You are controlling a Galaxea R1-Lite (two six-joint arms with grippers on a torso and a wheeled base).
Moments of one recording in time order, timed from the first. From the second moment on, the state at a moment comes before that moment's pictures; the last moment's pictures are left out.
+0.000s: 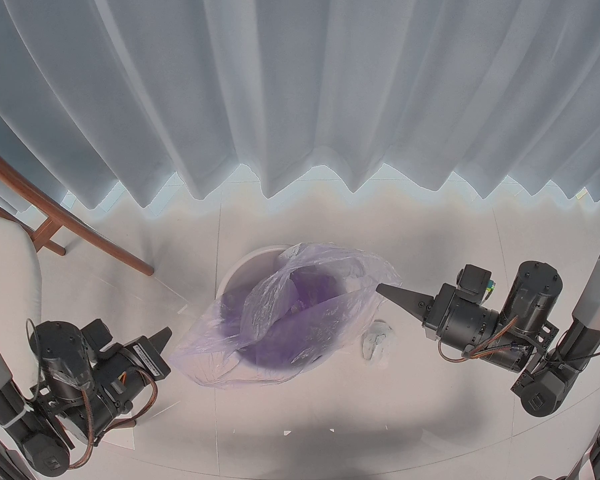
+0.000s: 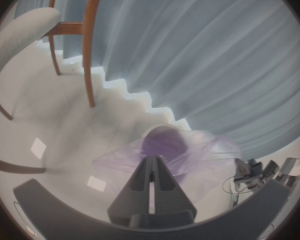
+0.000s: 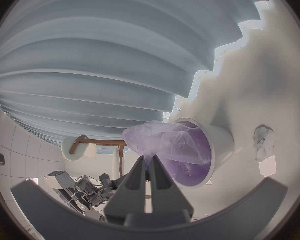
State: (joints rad) left arm -0.46 1.75 -0.02 -1.48 0.18 -0.68; right arm 0.52 1.98 -0.40 -1.55 0.41 0.90
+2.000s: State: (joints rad) left arm -0.18 2.14 -0.04 -1.55 -0.29 -0.17; right arm 0.52 1.89 -0.44 -1.55 0.41 1.01
